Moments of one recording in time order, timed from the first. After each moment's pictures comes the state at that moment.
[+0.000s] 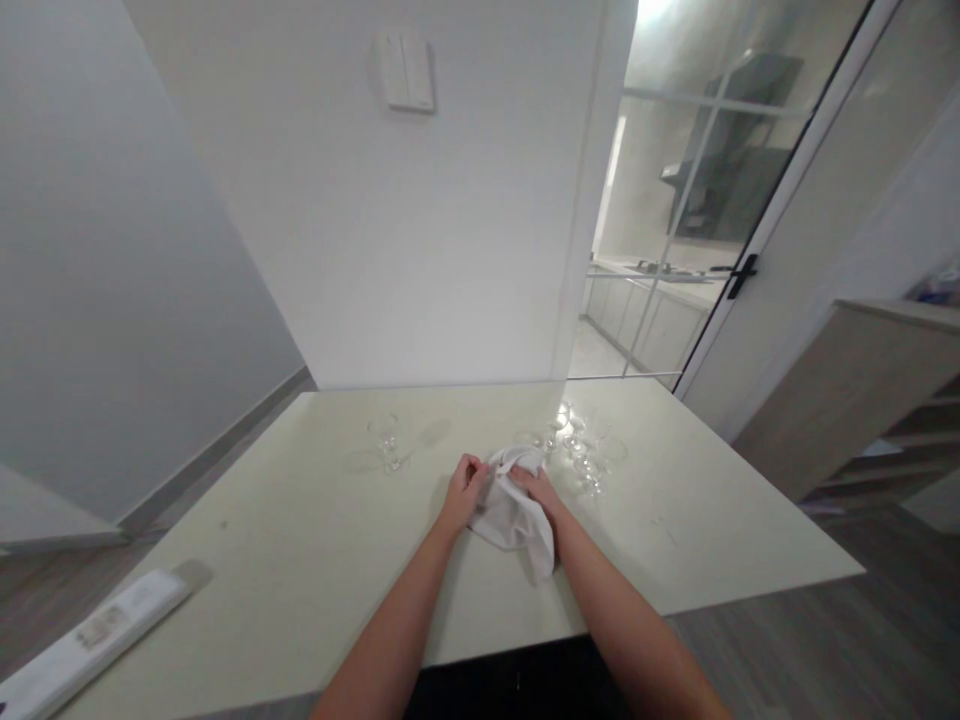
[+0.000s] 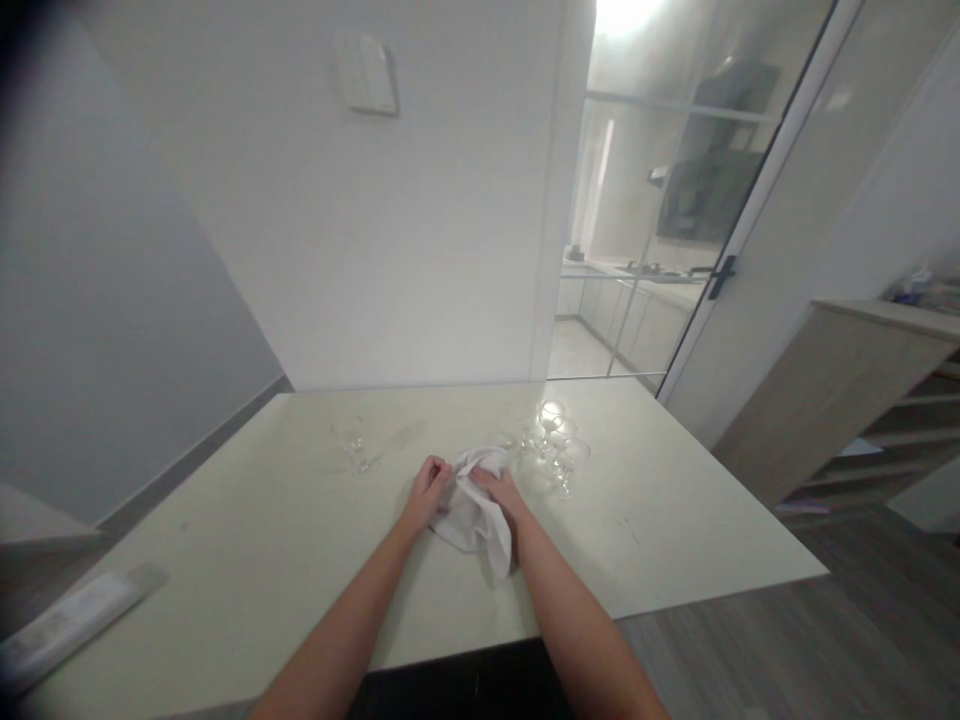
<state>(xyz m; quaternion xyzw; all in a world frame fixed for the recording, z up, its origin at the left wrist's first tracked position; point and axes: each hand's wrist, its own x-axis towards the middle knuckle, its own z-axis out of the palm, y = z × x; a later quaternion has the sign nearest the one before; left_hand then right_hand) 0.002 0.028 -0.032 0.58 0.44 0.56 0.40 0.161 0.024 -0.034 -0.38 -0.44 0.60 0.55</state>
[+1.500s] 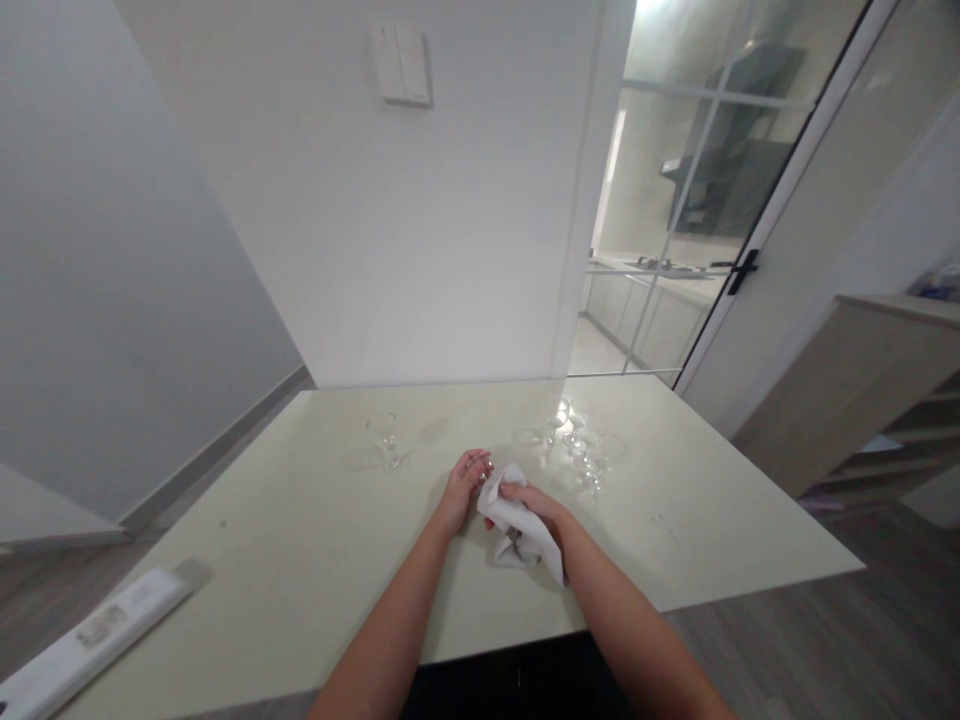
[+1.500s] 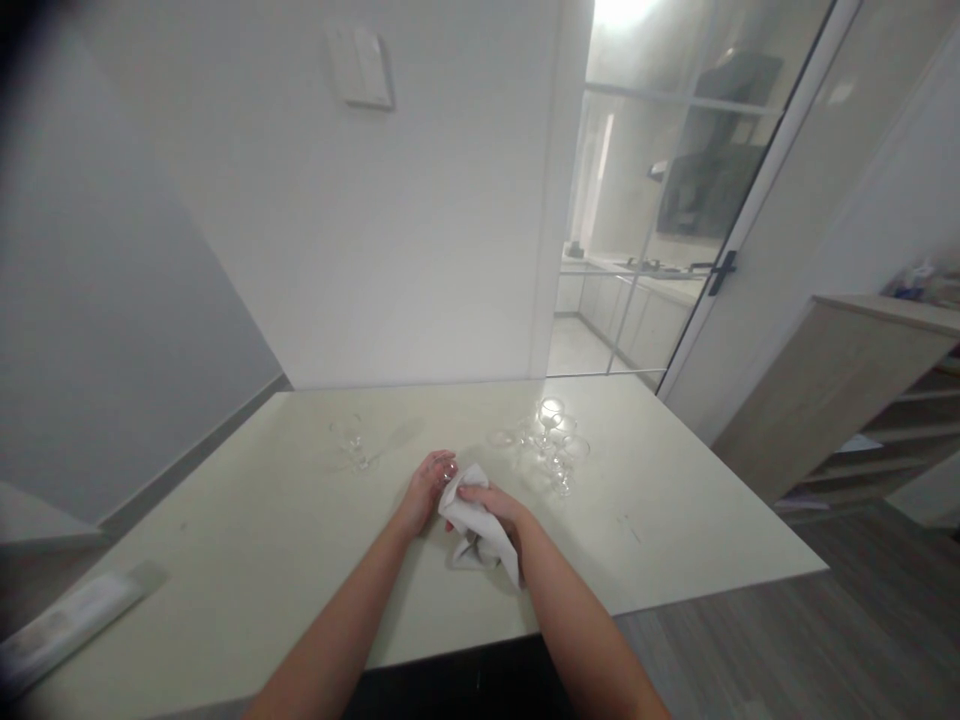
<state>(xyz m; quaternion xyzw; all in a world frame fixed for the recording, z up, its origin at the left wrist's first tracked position) 0.001 0.027 -0.029 0.48 0.37 0.55 0.57 0.162 0.007 -0.030 -0.32 -0.44 0.78 0.32</state>
